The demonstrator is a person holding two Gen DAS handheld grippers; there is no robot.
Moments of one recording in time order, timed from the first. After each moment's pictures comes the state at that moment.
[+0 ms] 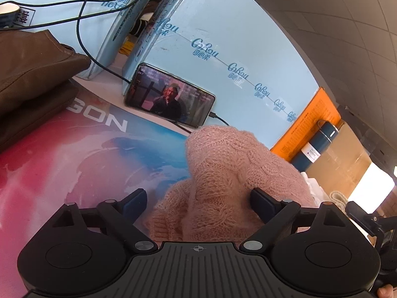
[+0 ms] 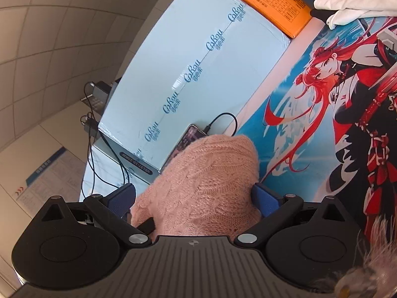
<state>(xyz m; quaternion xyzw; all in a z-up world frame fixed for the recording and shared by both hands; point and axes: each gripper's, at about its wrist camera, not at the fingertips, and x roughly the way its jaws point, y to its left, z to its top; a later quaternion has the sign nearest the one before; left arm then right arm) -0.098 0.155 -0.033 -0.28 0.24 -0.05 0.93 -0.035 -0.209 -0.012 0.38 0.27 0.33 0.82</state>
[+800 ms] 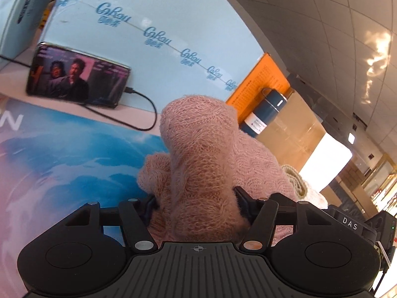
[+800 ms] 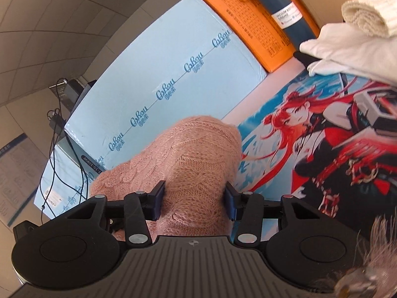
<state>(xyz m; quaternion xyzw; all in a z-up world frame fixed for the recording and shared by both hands) -0.032 0.089 -0.012 -0.25 0.26 -0.21 0.91 -0.024 -0.235 0.019 0.31 0.26 0.24 0.88</state>
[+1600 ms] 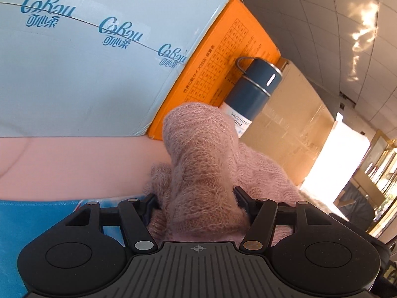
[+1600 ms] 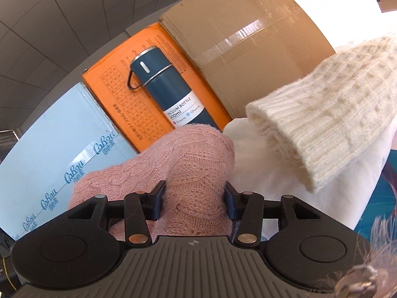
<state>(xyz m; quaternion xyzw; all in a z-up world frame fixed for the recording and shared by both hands) 0.144 -0.071 -0.033 -0.20 0.26 -0.23 0.92 0.098 -0.345 -0.008 0.32 0.18 0.04 0.93</state>
